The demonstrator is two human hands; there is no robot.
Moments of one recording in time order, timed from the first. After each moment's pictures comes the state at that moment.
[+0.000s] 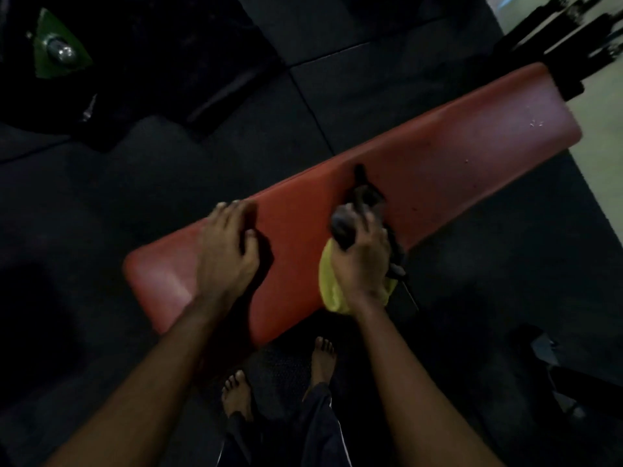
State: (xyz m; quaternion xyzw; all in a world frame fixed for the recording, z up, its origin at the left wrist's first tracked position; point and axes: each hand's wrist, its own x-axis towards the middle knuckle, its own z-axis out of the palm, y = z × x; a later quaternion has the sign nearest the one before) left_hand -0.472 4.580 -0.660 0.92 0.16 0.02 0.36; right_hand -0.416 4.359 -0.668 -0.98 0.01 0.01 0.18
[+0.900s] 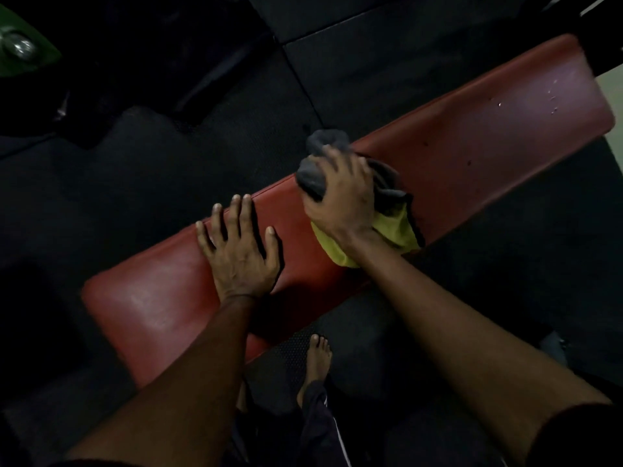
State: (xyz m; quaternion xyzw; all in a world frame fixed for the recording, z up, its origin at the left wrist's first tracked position) left_hand -0.424 4.510 -0.695 0.95 0.24 0.01 0.17; right_hand -0.286 4.375 -0.670 -0.98 -0.17 0.05 0.12
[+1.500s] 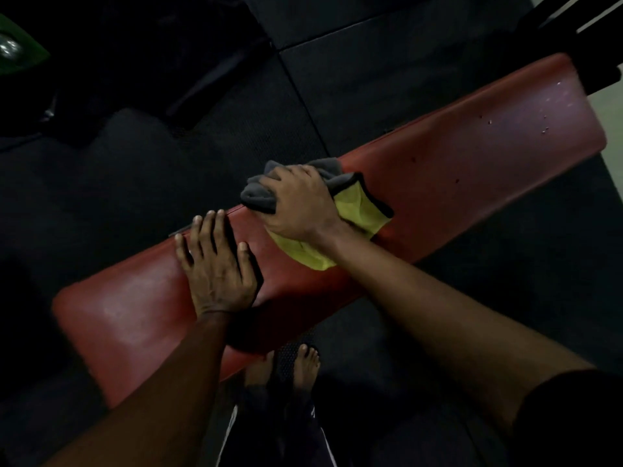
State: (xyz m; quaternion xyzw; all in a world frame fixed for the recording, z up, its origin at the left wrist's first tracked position) left_hand -0.423 4.507 -0.695 0.95 0.26 0.05 0.16; right_hand -0.264 4.401 -0.673 -0.91 -0.38 0.09 0.13
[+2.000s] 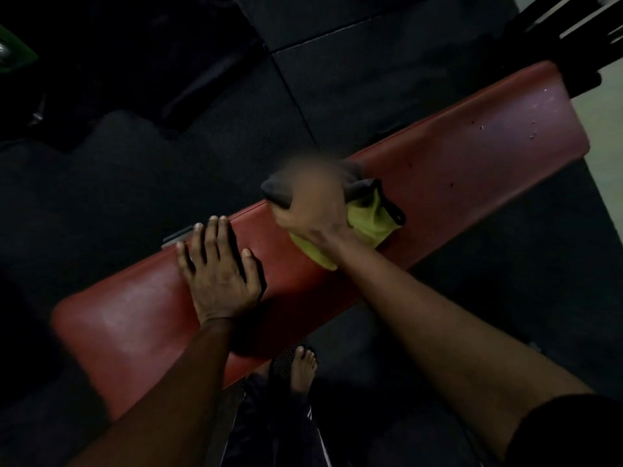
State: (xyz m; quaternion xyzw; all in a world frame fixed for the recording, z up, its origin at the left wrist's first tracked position) left_hand -0.422 4.507 -0.696 0.95 0.26 0.05 0.16; right_hand -0.255 4.392 -0.670 -0.96 -0.26 0.04 0.10
